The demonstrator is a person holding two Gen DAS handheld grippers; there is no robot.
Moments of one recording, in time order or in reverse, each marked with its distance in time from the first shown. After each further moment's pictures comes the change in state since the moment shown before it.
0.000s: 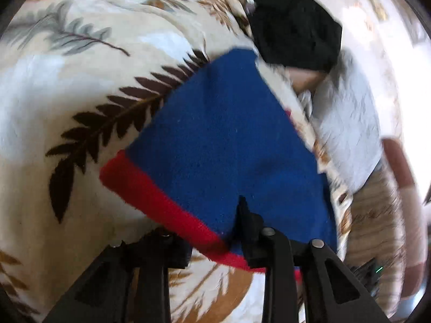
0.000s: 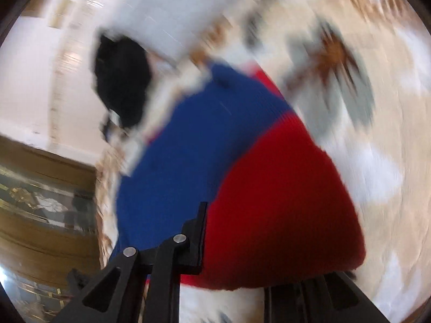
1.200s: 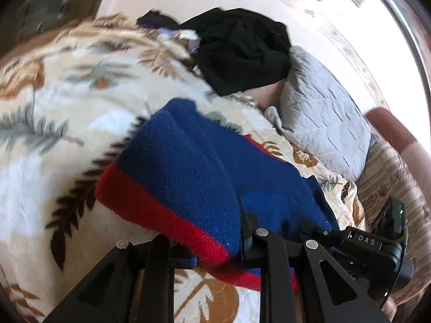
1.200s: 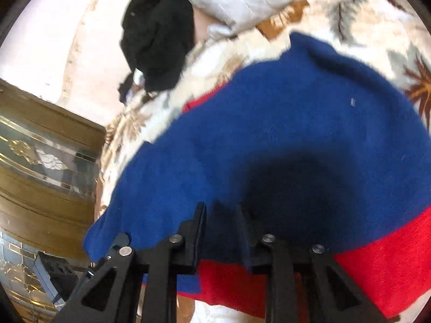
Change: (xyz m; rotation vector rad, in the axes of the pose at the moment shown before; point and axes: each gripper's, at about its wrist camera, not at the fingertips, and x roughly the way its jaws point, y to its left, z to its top) left arm -0.020 -0.067 -0.006 0.355 -0.217 0.039; right arm 0.041 0.077 -0.003 -0.291 0.006 0.024
